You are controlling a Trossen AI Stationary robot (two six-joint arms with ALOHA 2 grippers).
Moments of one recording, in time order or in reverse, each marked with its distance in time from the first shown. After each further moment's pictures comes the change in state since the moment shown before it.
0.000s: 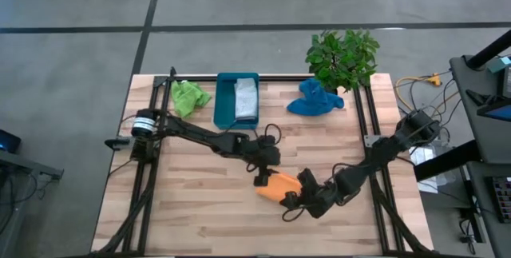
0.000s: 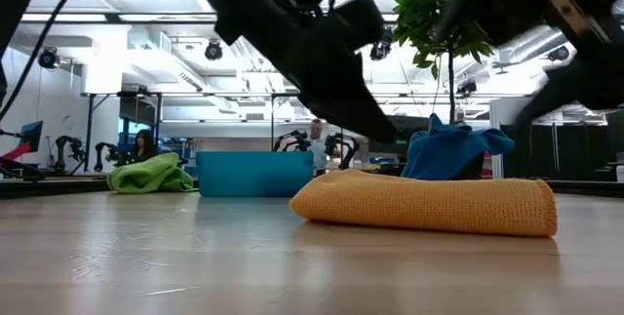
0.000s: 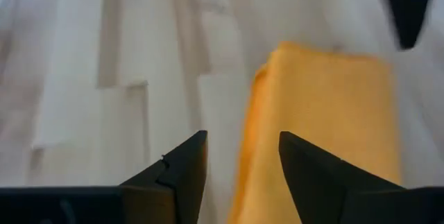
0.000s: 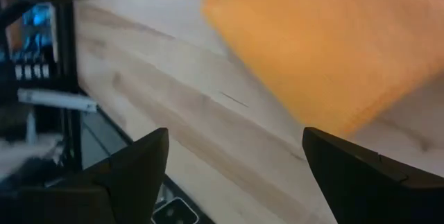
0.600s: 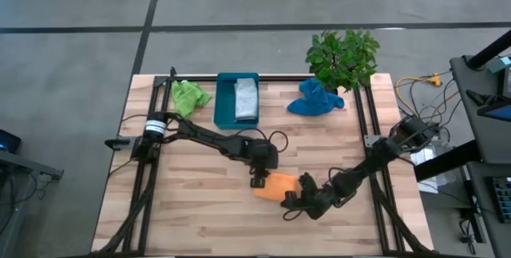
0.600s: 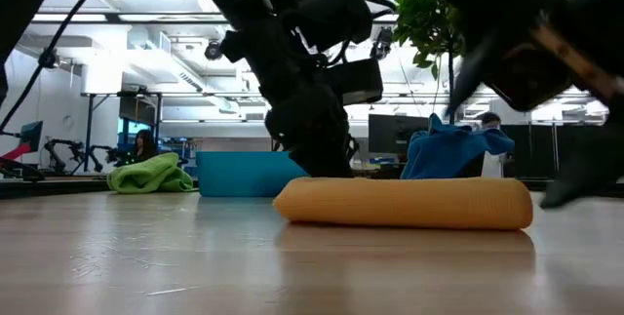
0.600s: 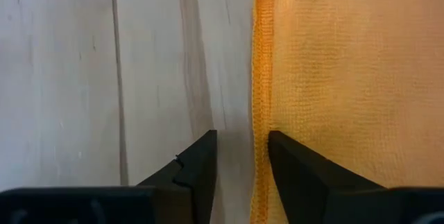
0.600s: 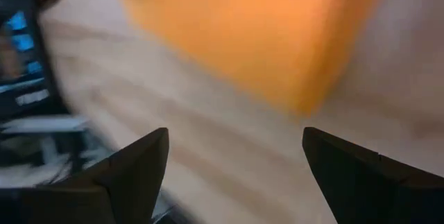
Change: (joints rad) left arm -0.009 0.122 0.069 -0.235 -0.007 -0.024; right arm 0.004 0.086 -0.090 0.165 -0.038 0.181
